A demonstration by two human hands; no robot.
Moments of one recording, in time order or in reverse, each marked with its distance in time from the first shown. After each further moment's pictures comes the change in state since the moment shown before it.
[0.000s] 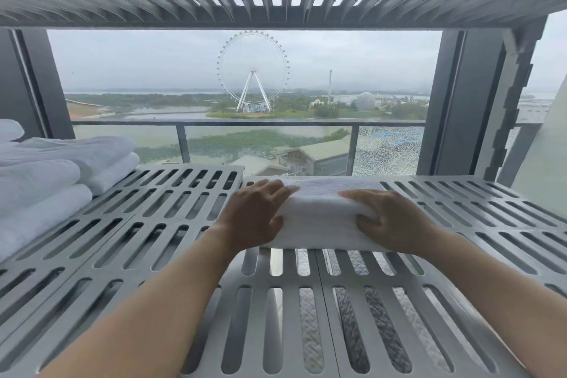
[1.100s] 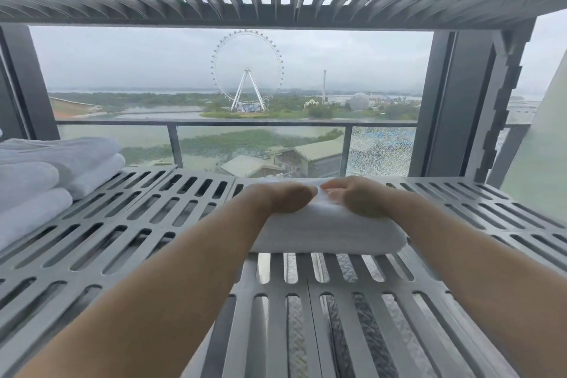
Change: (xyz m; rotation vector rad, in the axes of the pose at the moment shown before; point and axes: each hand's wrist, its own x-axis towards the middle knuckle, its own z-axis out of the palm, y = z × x) left_hand 0.088 0.022 0.011 -0.688 -0.723 -0.595; right_hand 0.068 0.017 0.006 0.199 -0.389 0.345
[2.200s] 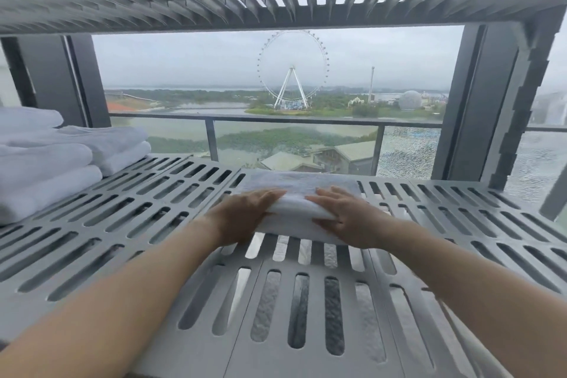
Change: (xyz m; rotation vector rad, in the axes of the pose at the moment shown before) left_hand -0.045 -0.041 0.050 0.723 0.506 0.413; right_hand -0.047 0.044 0.010 -0.259 -0.009 -0.398
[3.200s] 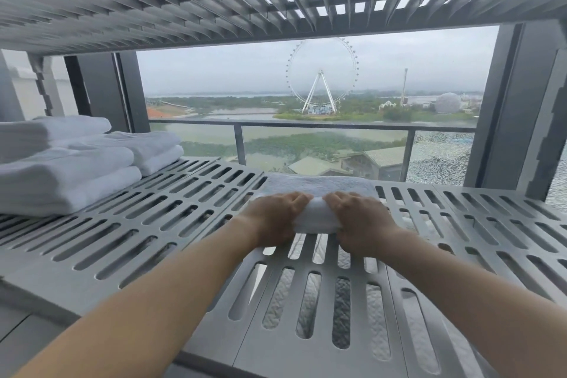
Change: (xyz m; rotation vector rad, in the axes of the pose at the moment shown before) left_hand 0.010 0.039 -0.020 0.055 -0.174 -0.148; right_hand -0.007 -0.030 -0.002 -0.326 0.239 -0.057
